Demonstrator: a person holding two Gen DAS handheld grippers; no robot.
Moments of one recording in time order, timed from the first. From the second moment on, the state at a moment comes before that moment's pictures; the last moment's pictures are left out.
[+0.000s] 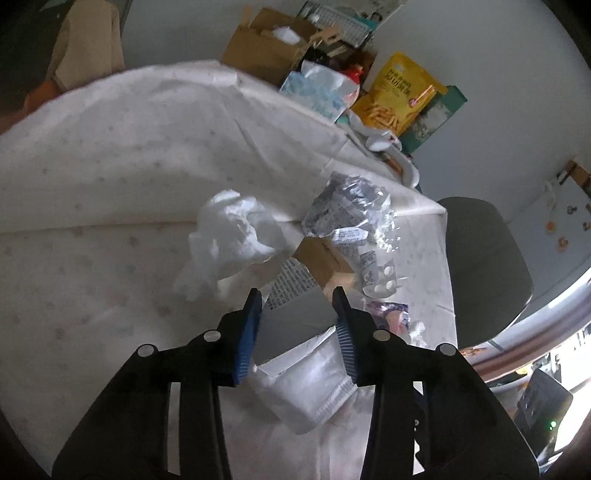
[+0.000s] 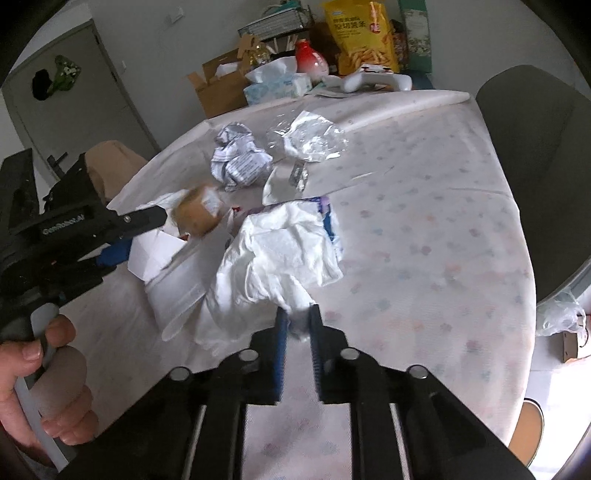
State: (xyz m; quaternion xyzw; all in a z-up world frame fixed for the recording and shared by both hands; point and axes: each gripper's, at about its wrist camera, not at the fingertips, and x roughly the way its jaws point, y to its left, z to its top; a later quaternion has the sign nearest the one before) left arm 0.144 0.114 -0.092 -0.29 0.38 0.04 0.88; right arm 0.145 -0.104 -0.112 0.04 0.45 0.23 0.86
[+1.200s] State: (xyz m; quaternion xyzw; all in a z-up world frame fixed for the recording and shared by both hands) left arm 0.129 -0.021 -0.050 -0.20 0.36 -0.10 0.90; right arm 0.077 -0.274 -0.064 0.09 0.38 0.08 0.92
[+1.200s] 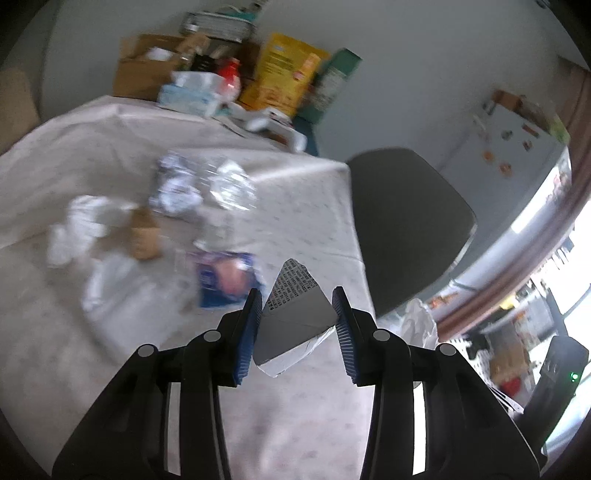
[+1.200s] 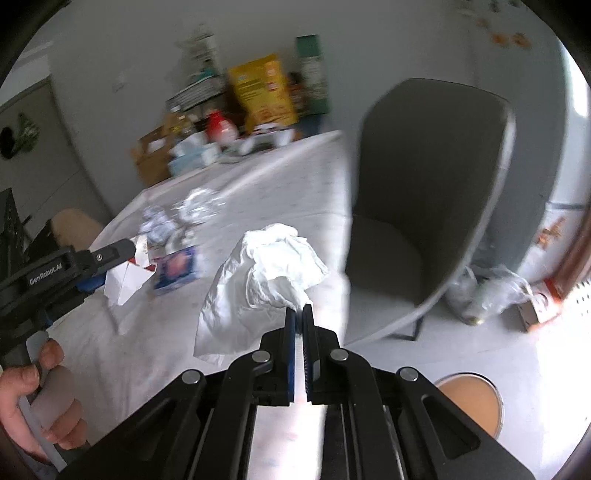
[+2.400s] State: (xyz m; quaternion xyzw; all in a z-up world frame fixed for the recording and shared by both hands) left arm 0.147 -0.261 -0.126 -0.05 0.49 -0.25 0.83; right arm 0.014 -0.480 -0.212 0.23 0.45 -0.13 0.85
